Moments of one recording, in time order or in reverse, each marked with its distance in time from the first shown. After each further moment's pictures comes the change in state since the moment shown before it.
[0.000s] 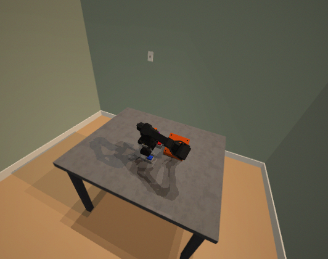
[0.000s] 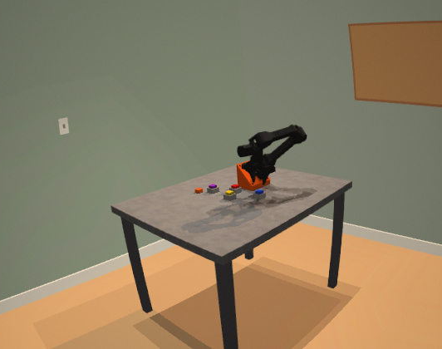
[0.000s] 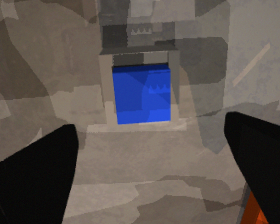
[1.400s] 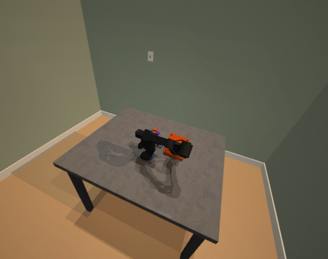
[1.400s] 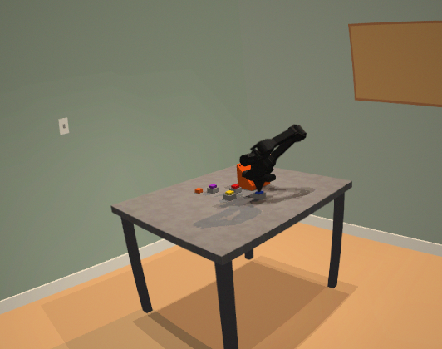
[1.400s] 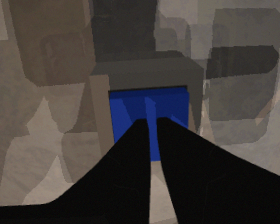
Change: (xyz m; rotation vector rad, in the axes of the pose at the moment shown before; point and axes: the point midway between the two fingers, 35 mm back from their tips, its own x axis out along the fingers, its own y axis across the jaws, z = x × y) arm 0.043 0.001 0.000 0.003 0.000 0.008
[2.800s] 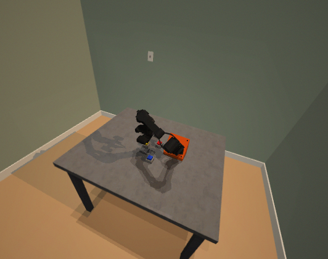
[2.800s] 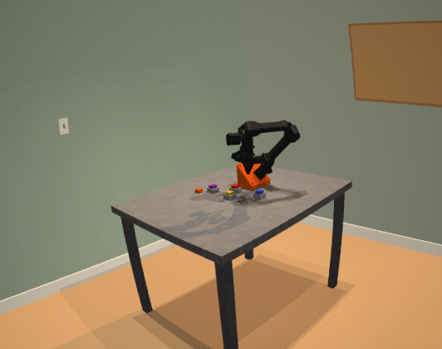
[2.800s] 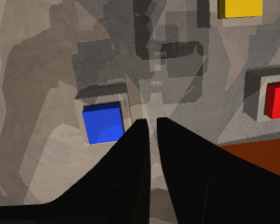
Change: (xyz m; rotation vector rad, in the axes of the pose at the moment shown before) arm -0.098 -0.035 0.040 0.051 -0.021 -0.027
